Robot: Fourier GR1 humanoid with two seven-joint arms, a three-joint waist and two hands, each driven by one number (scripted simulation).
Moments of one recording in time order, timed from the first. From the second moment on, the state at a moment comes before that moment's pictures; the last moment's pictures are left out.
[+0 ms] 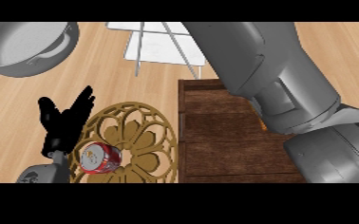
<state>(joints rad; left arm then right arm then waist) -0.08 0.17 0.06 -1.40 0.10 -0.01 0.28 -1.73 -0.04 -0.01 -0.36 0.78 -0.28 0.64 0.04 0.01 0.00</state>
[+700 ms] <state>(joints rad) -0.08 0.18 0.08 -1.41 0.11 -0.02 0.31 -1.75 -0.06 -0.15 -0.36 0.70 -0.47 0.64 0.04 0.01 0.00</state>
